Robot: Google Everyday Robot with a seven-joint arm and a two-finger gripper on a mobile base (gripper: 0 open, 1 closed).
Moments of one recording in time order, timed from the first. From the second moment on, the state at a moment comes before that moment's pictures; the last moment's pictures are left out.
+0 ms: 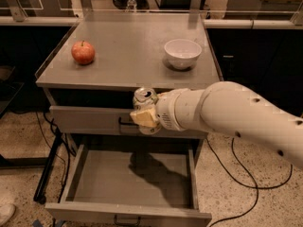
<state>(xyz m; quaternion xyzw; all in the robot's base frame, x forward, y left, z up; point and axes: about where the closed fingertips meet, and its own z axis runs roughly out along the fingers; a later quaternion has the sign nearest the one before) 0.528 0.003 0.829 -0.36 0.80 0.17 0.45</state>
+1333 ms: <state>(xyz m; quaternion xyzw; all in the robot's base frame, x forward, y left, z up) 0.493 0.001 0.723 -0.30 0.85 0.17 0.40</state>
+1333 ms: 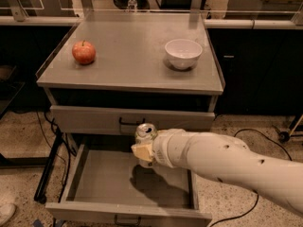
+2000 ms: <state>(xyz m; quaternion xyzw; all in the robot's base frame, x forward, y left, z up) 0.486 0.009 0.703 -0.29 0.86 0.19 0.38</state>
